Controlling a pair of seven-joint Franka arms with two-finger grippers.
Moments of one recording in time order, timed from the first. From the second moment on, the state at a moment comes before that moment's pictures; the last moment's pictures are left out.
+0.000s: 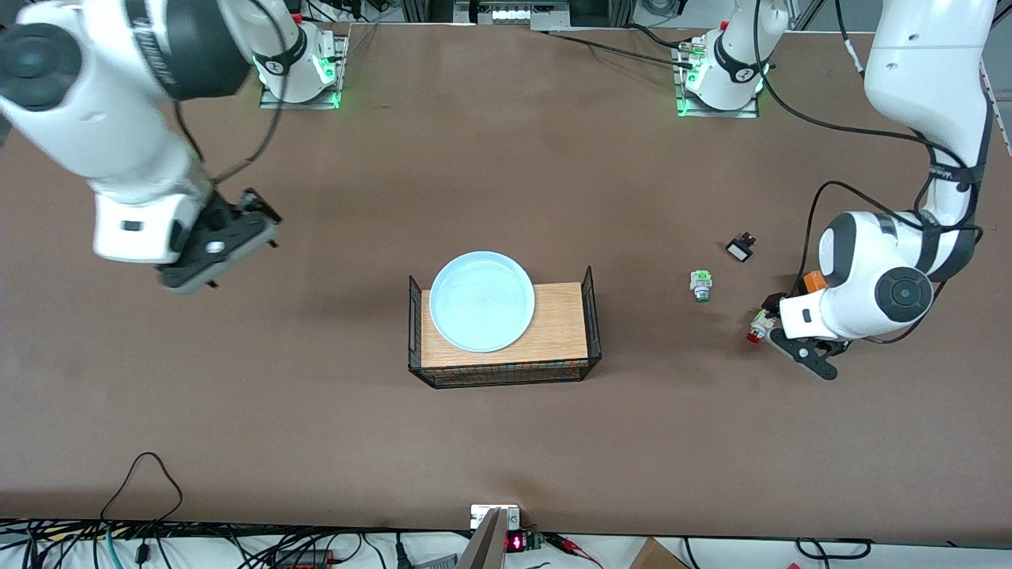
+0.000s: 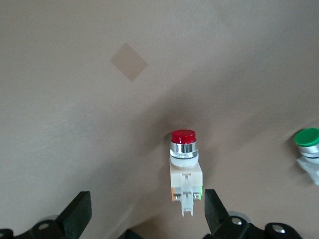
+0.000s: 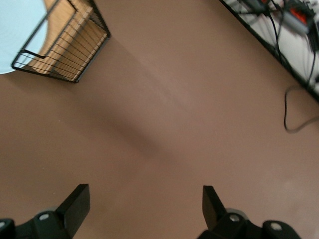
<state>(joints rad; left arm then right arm) 0.00 0.58 0.03 -1.80 0.09 2.28 0.65 0.20 0.21 0.05 -1.48 -0.07 1.74 -0.37</state>
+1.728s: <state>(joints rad) -0.01 0.53 -0.03 -1.59 0.04 1.92 0.63 0.05 -0.07 0.02 -1.70 0.00 1.65 0.08</state>
